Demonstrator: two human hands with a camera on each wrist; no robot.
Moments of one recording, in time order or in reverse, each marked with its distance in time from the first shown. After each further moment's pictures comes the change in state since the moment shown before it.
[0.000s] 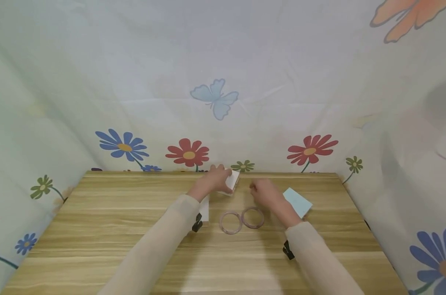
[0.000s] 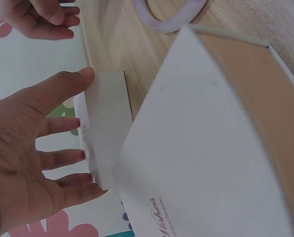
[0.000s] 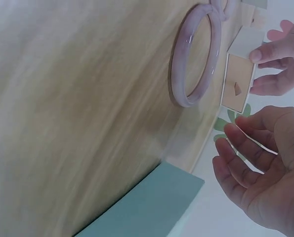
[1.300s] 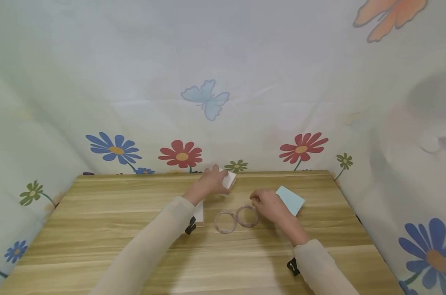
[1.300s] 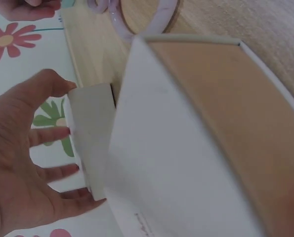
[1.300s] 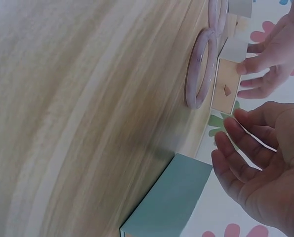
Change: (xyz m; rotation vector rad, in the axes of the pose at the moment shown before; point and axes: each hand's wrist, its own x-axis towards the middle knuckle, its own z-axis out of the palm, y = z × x) left_hand 0.002 0.009 0.011 -0.084 0.019 -0.042; right_hand -0.051 -0.002 -0.007 0.117 -0.009 0.084
